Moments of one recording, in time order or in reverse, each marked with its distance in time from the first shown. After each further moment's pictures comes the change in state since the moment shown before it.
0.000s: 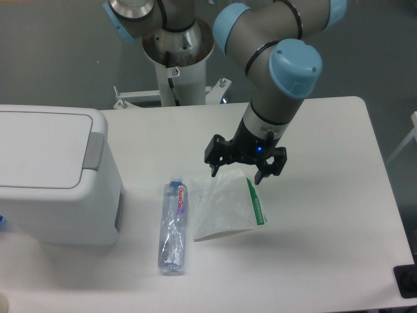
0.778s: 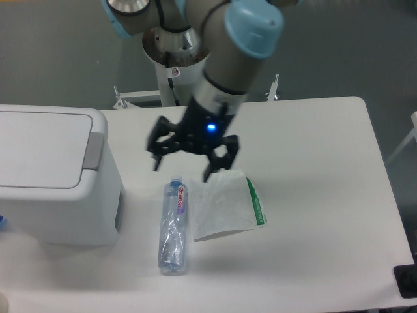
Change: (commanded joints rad) arm -0.204 0.110 0.005 0.002 -0.063 -0.206
